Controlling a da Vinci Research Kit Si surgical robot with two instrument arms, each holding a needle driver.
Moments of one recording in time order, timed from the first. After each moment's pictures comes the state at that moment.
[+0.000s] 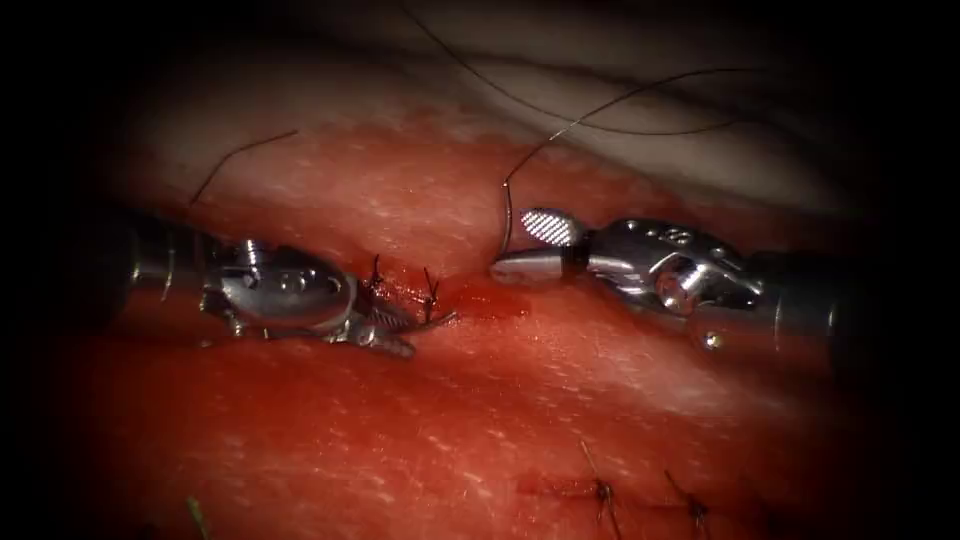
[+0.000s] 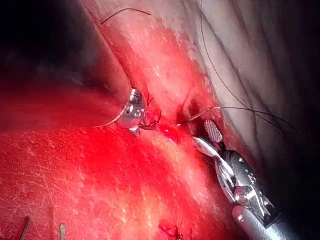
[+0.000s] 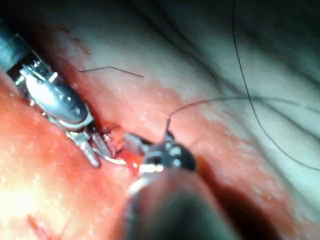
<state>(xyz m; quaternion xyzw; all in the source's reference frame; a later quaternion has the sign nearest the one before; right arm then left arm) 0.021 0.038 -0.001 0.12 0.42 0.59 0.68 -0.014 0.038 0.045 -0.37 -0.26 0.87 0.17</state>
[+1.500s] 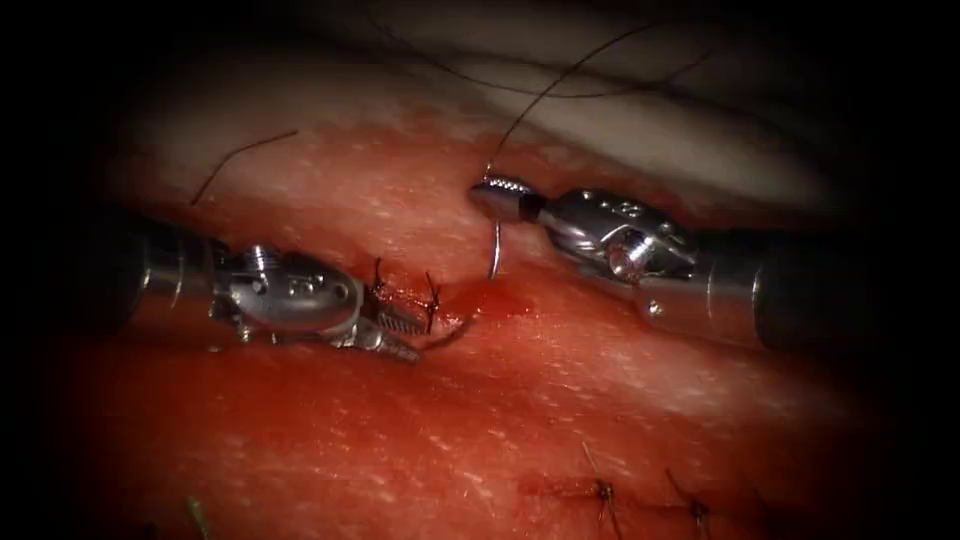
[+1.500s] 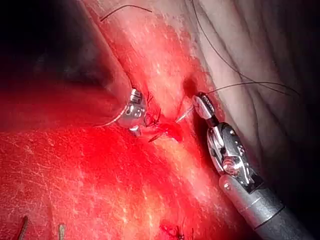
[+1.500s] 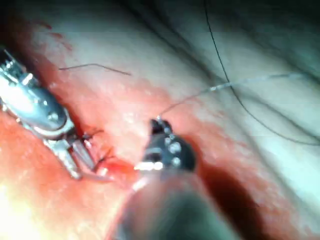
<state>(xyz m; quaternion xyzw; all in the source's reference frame) 0.024 0.039 0.005 0.17 0.50 0.52 0.67 -0.014 0.037 0.045 -0.37 -0.26 0.88 0.17</state>
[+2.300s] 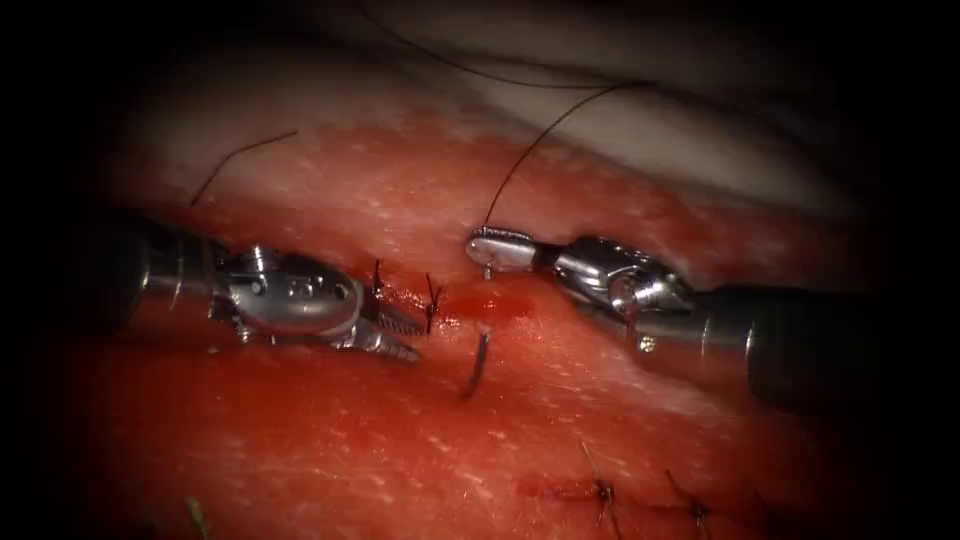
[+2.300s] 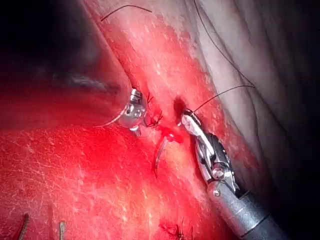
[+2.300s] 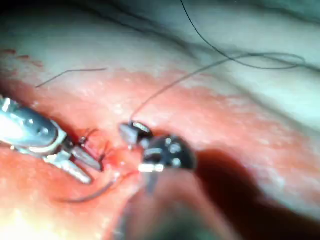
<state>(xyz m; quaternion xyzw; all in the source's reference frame) 0.023 0.035 0.006 0.34 0.56 0.58 0.48 -0.014 0.037 0.044 -0.38 -0.26 0.88 0.15</state>
